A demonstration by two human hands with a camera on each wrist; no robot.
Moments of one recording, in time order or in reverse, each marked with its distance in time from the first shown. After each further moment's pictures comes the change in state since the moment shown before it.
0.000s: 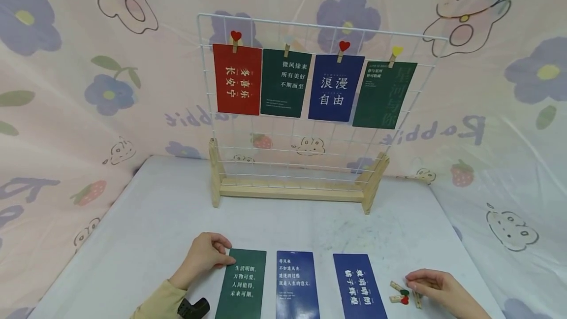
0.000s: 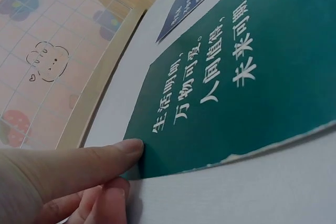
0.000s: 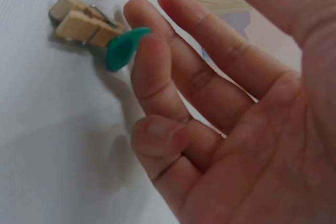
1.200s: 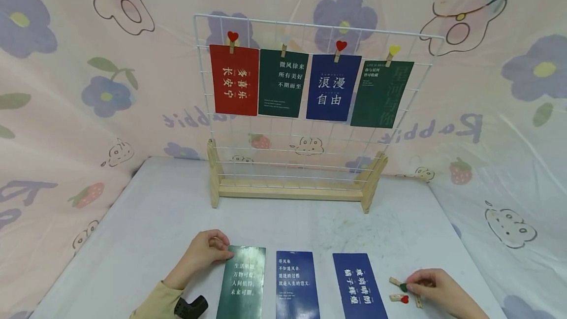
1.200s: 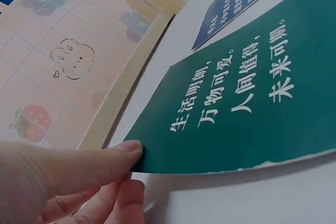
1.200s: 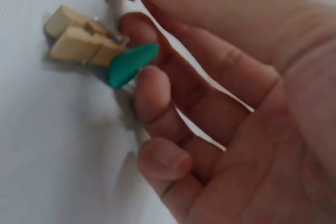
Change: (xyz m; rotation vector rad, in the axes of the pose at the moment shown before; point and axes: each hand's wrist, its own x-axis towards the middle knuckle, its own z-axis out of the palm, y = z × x) left_hand 0.004 0.002 -0.011 -0.124 -0.097 0.048; right_hand 0.003 -0.003 0.002 -0.114 -0.021 -0.067
